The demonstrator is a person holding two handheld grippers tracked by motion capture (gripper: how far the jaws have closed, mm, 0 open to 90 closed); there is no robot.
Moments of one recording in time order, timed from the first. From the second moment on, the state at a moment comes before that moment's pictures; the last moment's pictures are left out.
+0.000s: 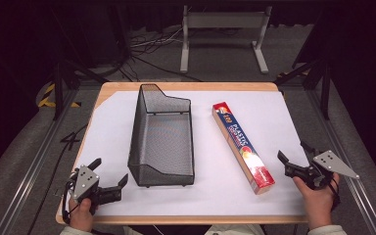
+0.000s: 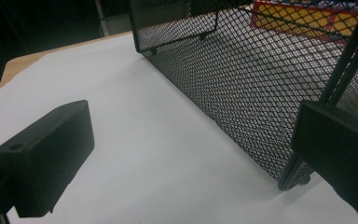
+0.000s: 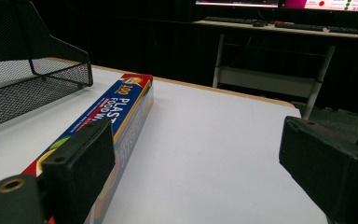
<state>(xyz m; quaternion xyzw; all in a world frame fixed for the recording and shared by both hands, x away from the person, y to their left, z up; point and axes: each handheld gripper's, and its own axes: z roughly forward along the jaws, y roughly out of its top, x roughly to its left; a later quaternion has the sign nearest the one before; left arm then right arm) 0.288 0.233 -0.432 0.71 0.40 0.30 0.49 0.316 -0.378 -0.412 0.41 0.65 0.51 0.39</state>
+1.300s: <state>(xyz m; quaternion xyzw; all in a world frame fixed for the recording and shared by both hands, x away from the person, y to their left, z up) 0.287 0.235 -0.432 0.71 0.42 0.29 0.49 0.345 -0.347 -0.365 0.37 0.71 0.51 0.31</state>
